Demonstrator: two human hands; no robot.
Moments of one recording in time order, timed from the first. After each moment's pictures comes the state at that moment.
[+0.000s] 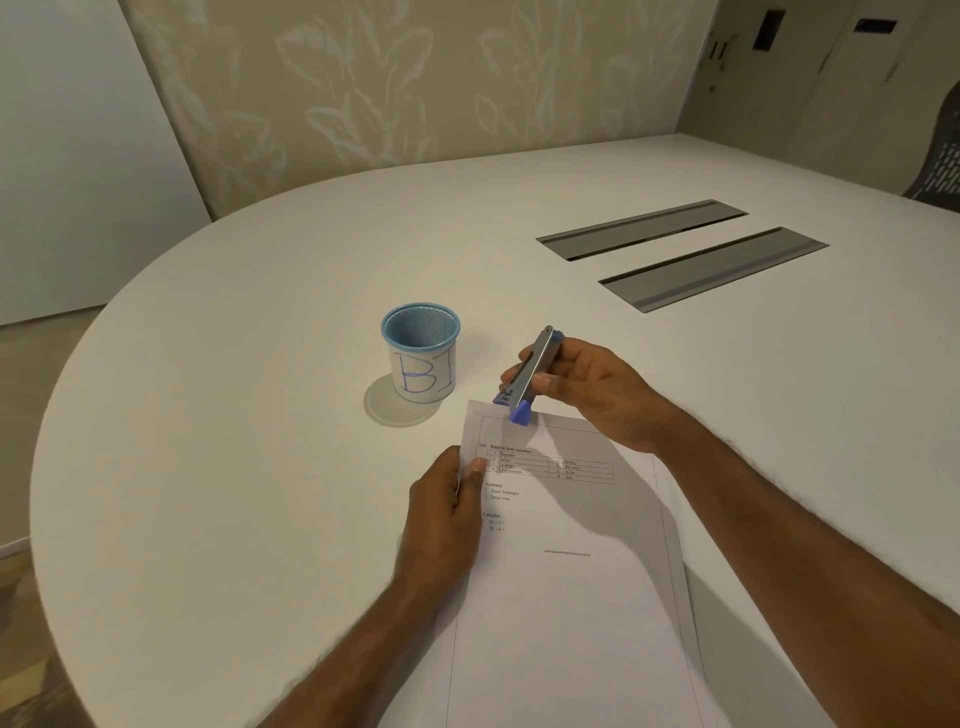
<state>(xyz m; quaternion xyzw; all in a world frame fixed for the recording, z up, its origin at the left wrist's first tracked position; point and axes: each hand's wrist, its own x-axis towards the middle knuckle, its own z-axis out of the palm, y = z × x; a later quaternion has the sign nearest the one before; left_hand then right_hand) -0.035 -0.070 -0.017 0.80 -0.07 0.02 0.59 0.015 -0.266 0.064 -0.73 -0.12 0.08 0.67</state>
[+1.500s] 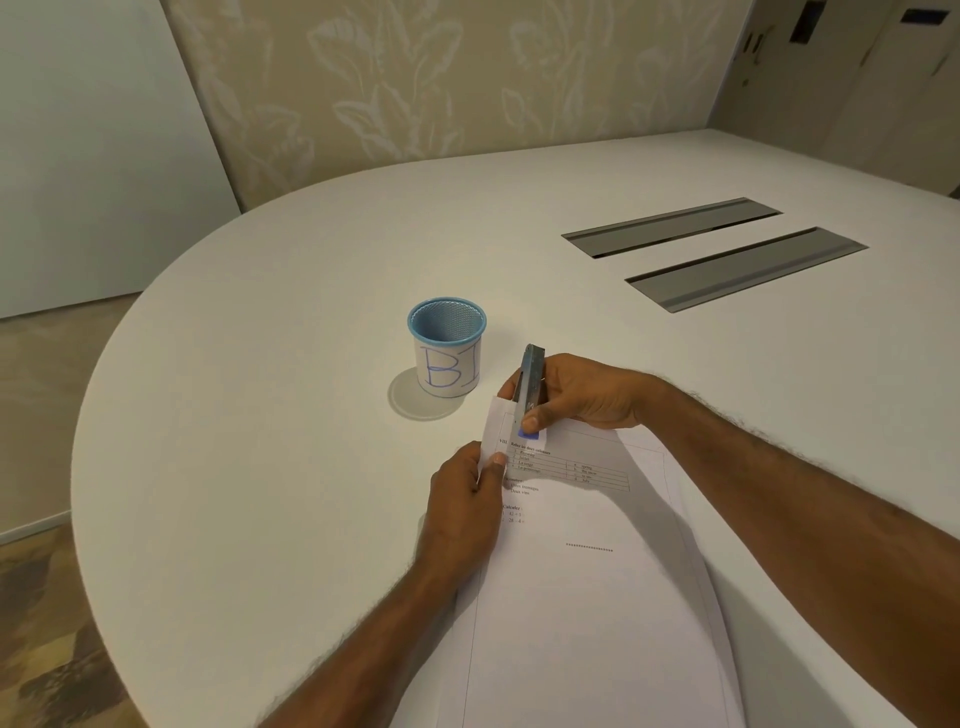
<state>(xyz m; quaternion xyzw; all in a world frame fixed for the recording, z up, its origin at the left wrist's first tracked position) -0.026 -0.071 -0.017 0.82 -0.03 -0.02 0.57 0.054 -0.247 0.057 -0.80 -0.13 0.27 0.51</state>
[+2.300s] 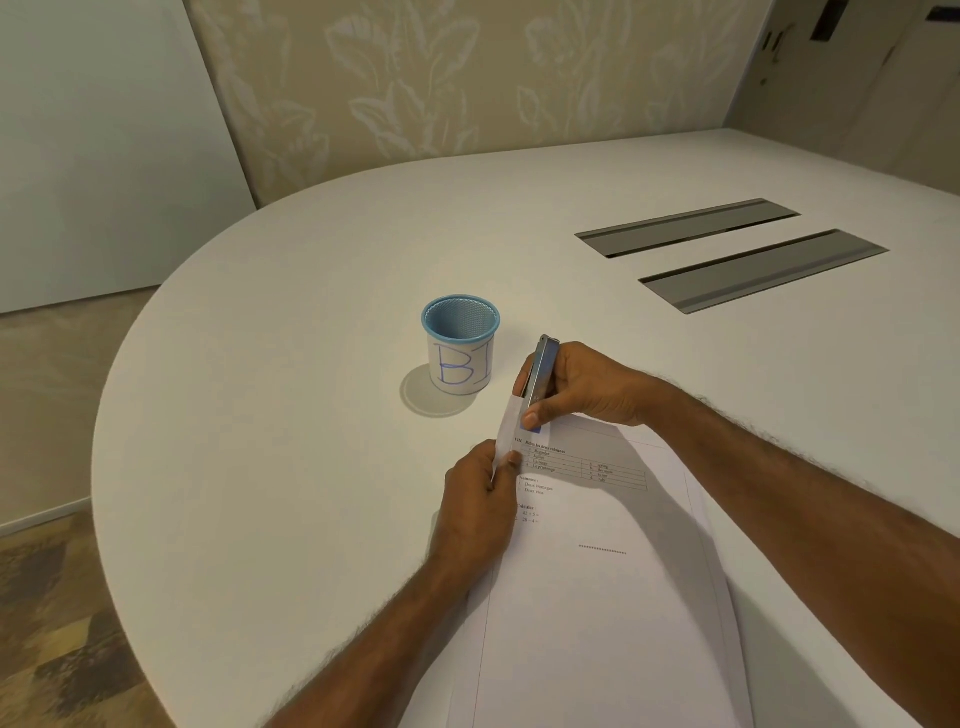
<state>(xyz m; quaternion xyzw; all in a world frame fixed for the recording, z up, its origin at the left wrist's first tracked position) -0.028 -0.071 -0.015 0.81 -0.04 -0.02 0.58 0.058 -0.240 0.055 -0.83 -0.16 0.18 0.50</state>
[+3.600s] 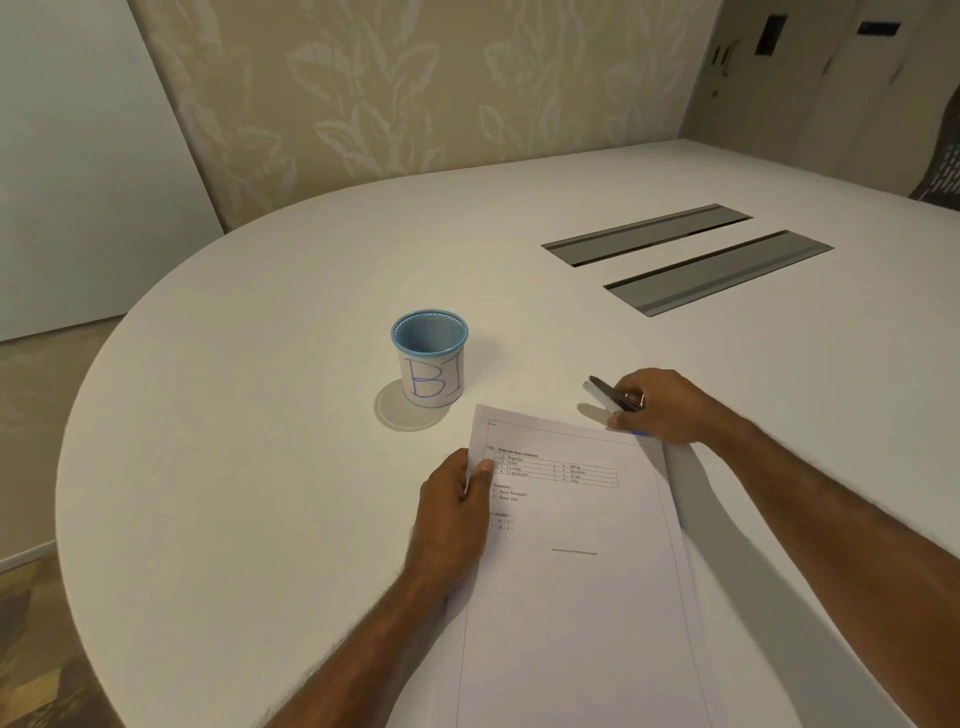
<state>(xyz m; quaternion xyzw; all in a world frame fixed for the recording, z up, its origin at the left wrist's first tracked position) -0.032 -0.068 -0.011 0.81 -0.03 -0.03 0.59 0.035 -0.355 0.024 -0.98 0.04 0.05 0.17</state>
